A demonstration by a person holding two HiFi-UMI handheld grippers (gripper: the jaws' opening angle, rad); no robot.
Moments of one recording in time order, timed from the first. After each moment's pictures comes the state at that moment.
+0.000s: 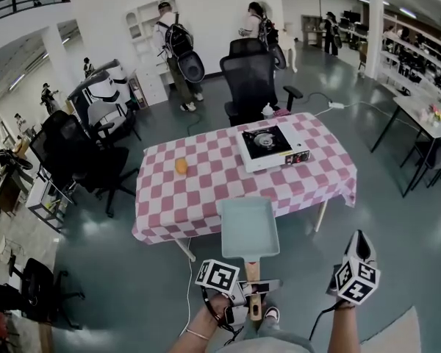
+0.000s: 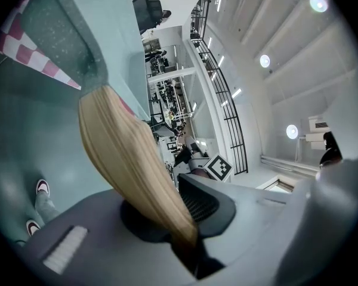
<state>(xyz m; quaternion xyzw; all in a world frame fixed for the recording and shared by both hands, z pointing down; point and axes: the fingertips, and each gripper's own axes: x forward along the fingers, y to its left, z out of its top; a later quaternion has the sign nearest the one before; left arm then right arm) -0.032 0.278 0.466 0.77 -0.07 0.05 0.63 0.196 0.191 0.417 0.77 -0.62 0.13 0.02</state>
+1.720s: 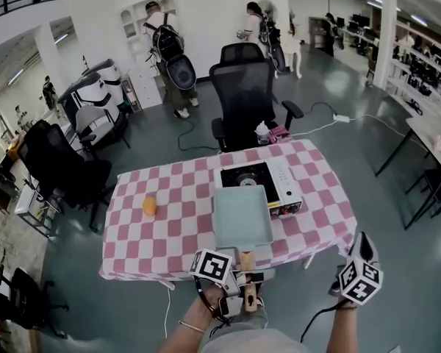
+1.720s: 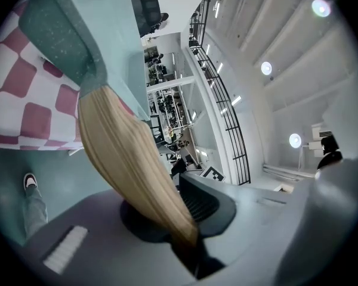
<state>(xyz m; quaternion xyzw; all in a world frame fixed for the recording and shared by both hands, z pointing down) 0.070 -0.035 0.452 0.78 -0.08 0.02 0.62 0.322 -0.100 0.424 0.77 -0.62 0.14 0.02</state>
